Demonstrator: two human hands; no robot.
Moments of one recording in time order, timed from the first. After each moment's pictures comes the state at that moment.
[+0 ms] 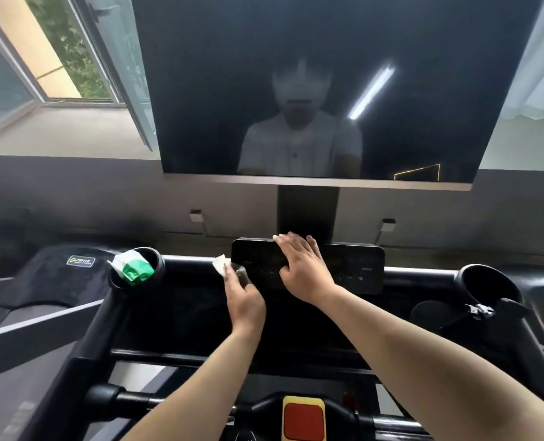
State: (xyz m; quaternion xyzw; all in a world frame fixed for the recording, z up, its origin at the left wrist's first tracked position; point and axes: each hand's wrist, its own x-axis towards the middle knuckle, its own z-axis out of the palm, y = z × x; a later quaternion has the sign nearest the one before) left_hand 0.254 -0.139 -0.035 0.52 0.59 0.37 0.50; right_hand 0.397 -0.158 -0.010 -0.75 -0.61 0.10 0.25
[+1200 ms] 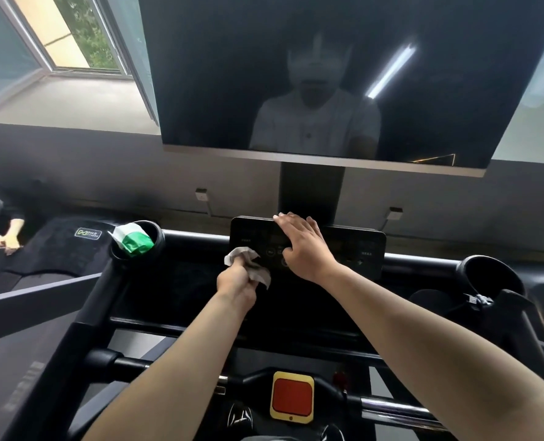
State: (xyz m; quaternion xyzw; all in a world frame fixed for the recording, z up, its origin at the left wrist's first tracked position) left_hand 0.265 -0.120 -0.026 0.12 0.57 0.41 0.70; right_hand 0.408 -0.160 -0.005 -0.72 -0.63 0.15 0.25
